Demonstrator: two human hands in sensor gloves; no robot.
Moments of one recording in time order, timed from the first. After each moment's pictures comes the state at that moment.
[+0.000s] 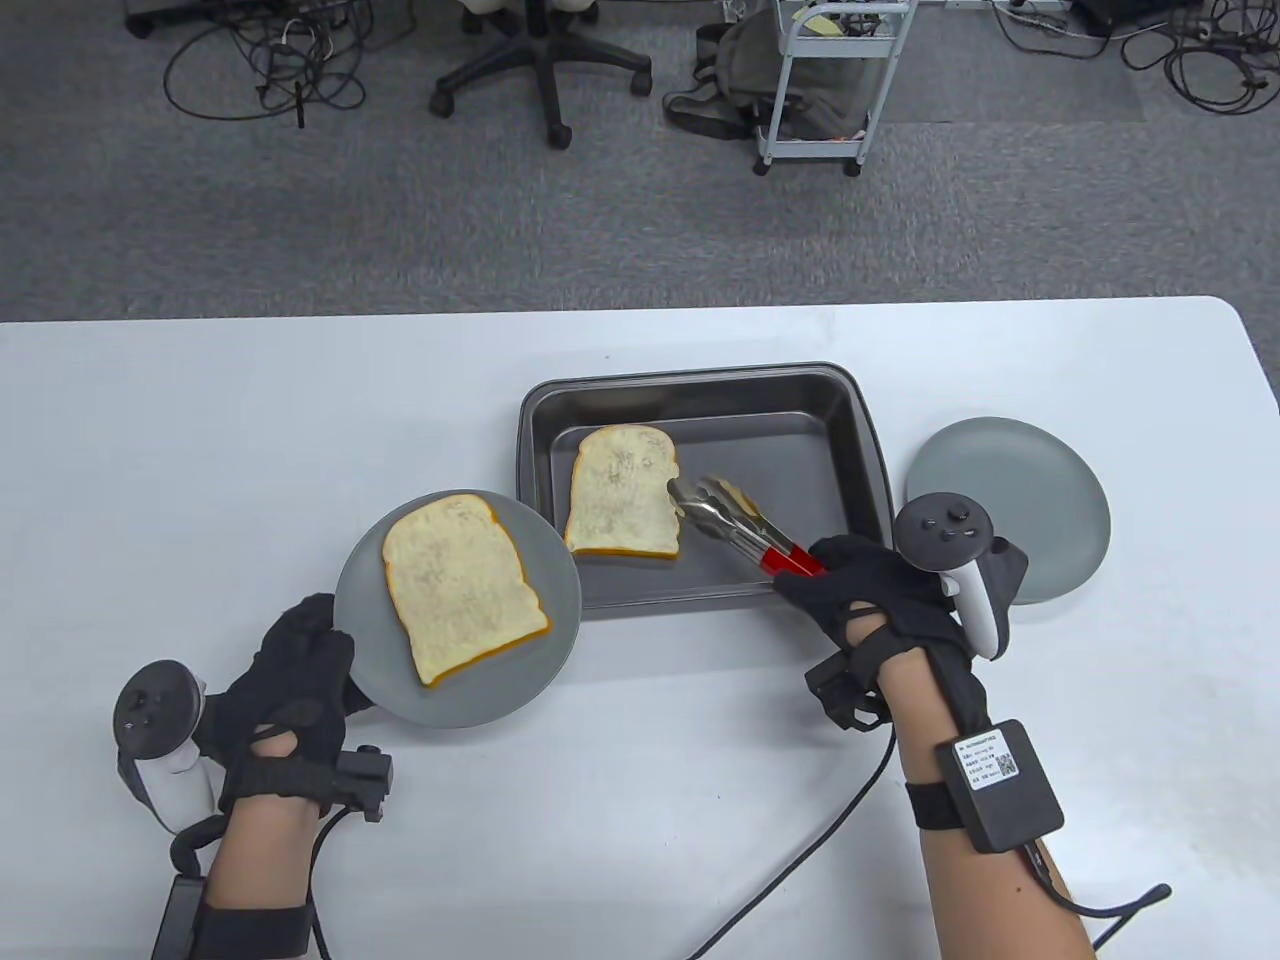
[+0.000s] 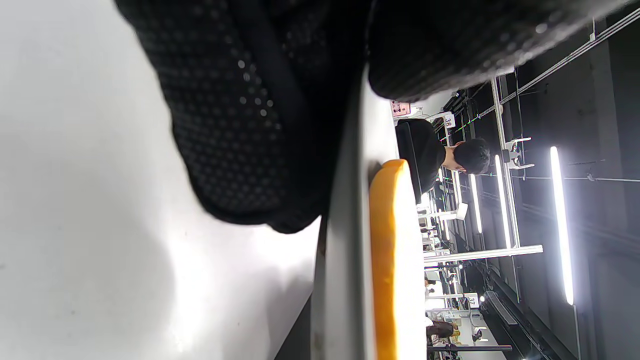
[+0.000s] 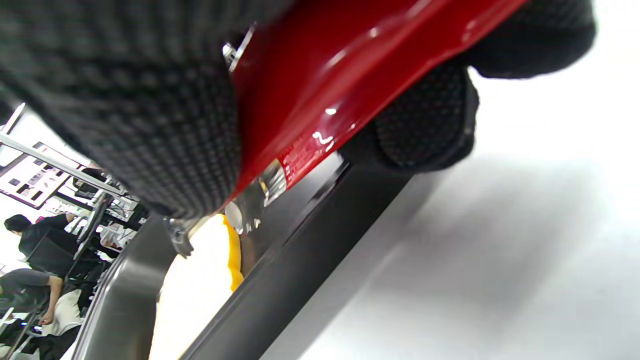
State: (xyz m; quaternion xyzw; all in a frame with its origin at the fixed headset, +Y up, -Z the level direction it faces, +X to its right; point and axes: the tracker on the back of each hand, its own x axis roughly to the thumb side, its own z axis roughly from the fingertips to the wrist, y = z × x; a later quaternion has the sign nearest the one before) left_hand -0.323 -0.731 -0.130 0.00 0.16 0.64 0.75; right_hand 0.208 -0.694 -0.247 -0.14 0.15 0.91 0.37
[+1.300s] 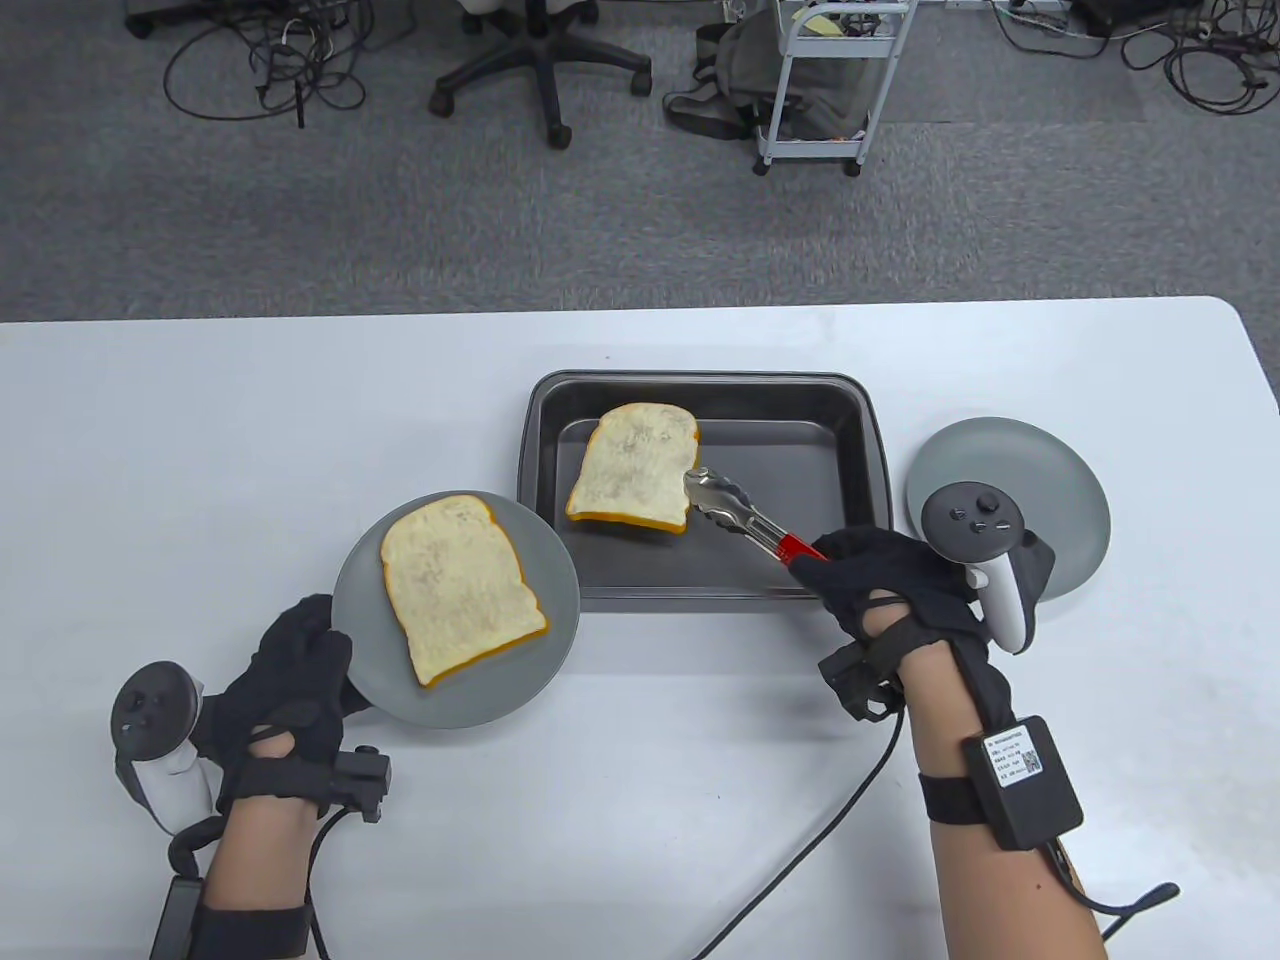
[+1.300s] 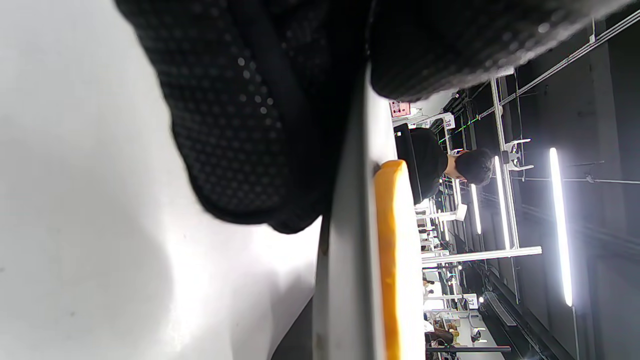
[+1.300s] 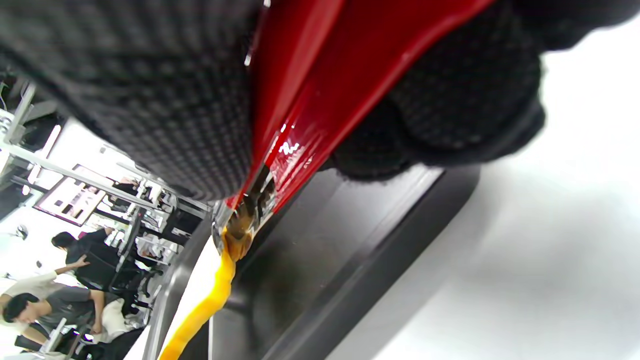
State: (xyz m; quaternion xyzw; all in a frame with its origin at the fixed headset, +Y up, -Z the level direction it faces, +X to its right) left_hand -0.324 -0.732 -0.131 0.00 0.16 0.64 0.75; right_hand 0.222 -0.676 -0.247 -0.13 0.14 0.89 0.42
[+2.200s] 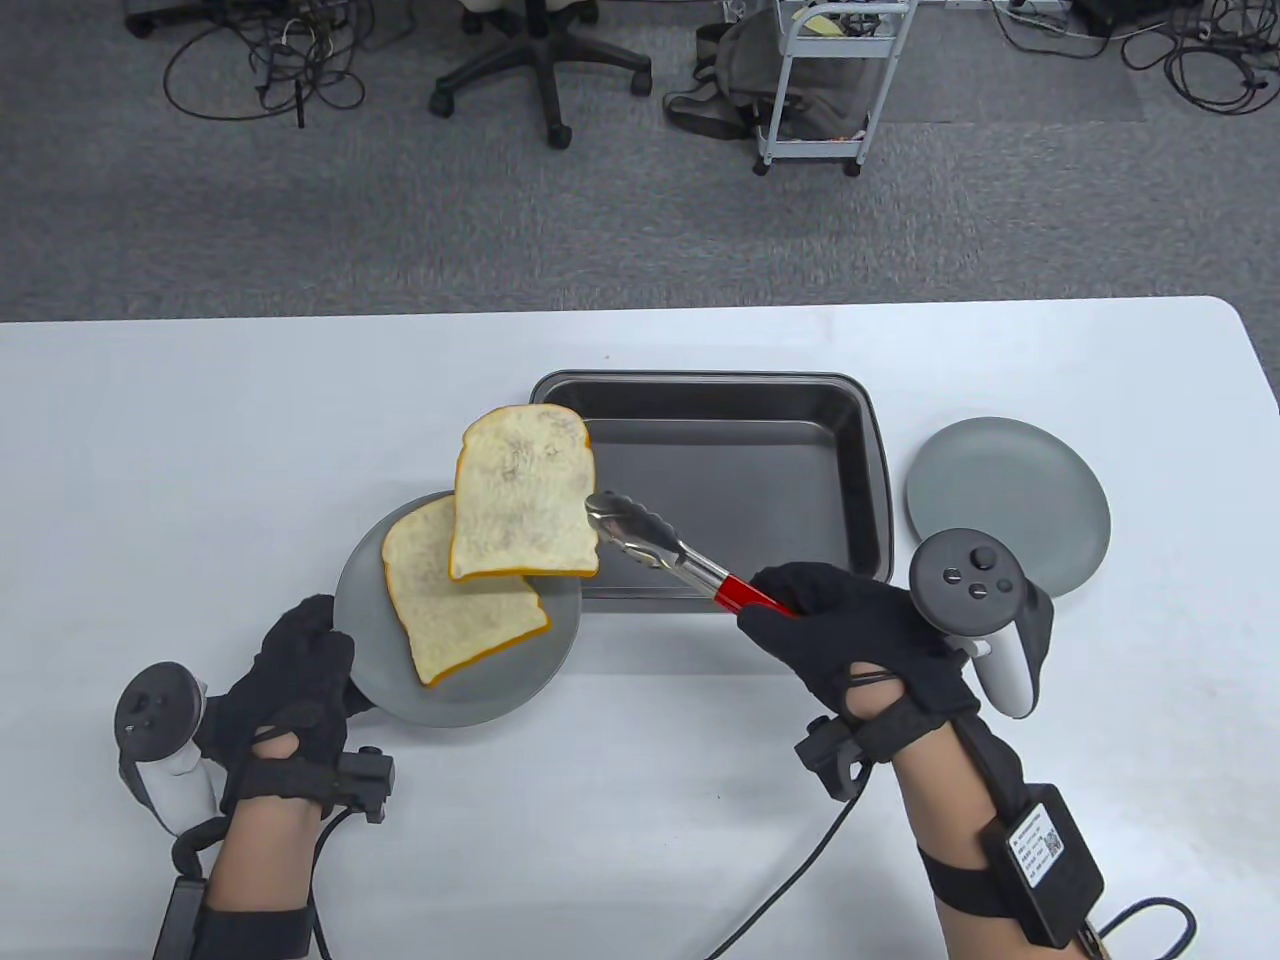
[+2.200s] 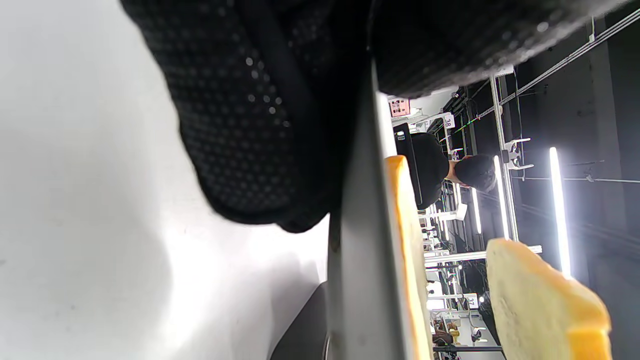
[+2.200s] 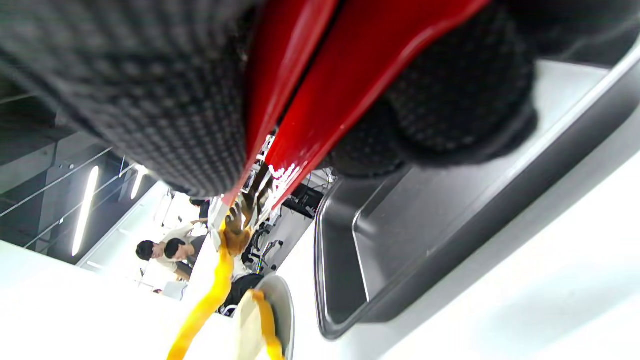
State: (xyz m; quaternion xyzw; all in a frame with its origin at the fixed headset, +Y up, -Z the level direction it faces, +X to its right) left_hand -0.324 -0.733 -0.131 0.00 0.16 0.64 0.75; right_hand 0.162 -0.621 -0.188 0.03 0.12 0.87 0.47
